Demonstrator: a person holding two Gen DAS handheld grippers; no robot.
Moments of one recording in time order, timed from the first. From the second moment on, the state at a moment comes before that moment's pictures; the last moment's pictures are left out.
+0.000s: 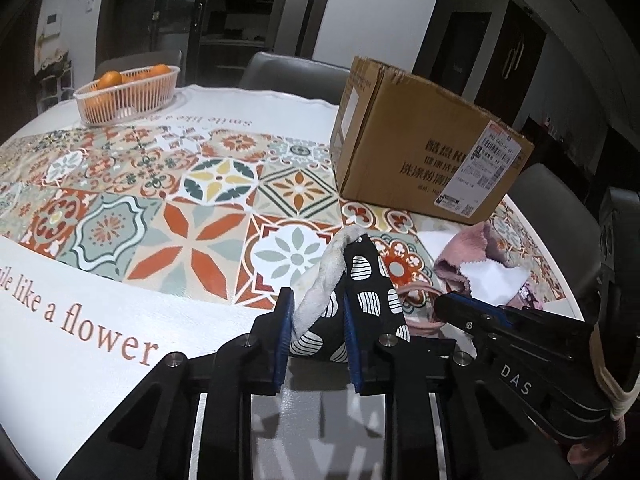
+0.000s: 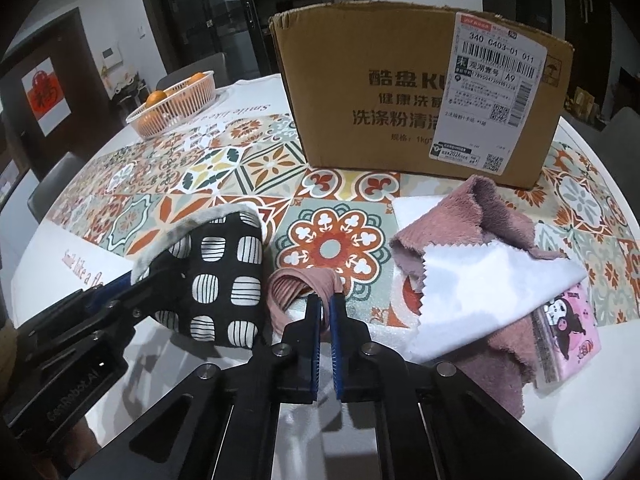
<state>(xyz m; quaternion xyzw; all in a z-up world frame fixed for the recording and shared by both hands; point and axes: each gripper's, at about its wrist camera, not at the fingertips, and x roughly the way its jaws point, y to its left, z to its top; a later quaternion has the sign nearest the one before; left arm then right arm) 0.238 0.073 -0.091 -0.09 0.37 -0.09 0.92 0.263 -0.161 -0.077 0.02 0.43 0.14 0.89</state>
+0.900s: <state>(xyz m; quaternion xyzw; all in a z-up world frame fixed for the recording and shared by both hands) 0.208 0.055 -0.014 -0.07 0.27 -0.08 0.96 0.230 -0.193 0.006 0.03 0.31 0.10 0.94</state>
